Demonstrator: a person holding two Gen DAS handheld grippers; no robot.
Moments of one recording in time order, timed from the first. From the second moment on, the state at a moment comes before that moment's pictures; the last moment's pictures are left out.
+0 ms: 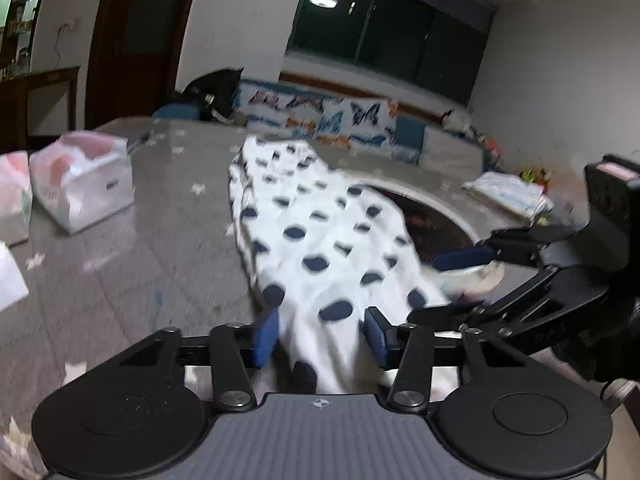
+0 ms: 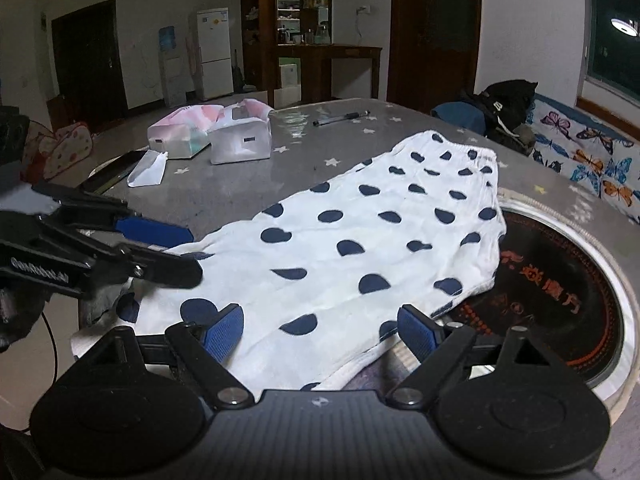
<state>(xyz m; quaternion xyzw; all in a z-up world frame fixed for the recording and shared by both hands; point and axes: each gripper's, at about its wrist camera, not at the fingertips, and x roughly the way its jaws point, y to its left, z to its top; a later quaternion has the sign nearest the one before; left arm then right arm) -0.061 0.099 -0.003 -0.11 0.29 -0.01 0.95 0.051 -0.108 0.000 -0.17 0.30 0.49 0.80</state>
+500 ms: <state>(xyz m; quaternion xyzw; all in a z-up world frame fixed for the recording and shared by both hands) -0.069 0.080 0.007 -0.05 0.29 0.00 0.96 0.041 -0.122 -0.005 -0.17 0.30 0.48 0.80</state>
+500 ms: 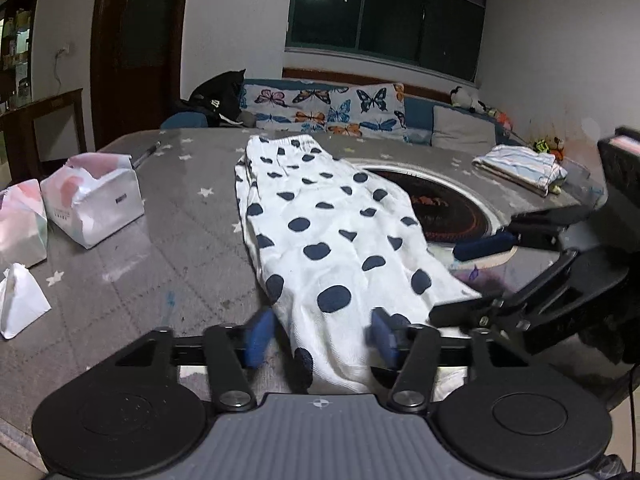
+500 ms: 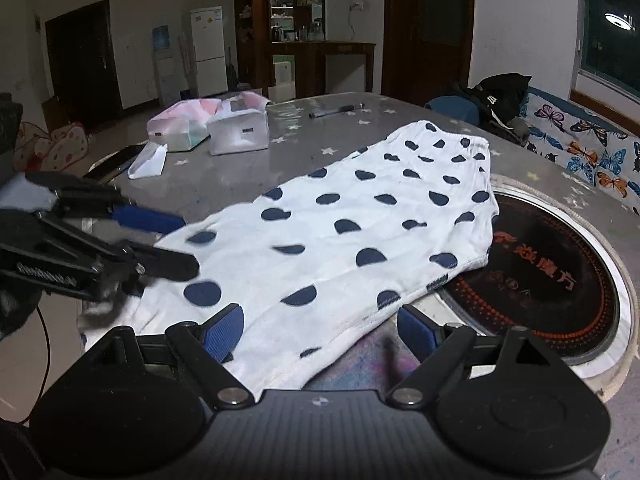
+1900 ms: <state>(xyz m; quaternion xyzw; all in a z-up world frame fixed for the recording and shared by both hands) -0.095 0.109 0.013 -0.08 0.28 0.08 0.95 0.045 -0.058 -0.015 -0.22 0.29 0.50 0.79</state>
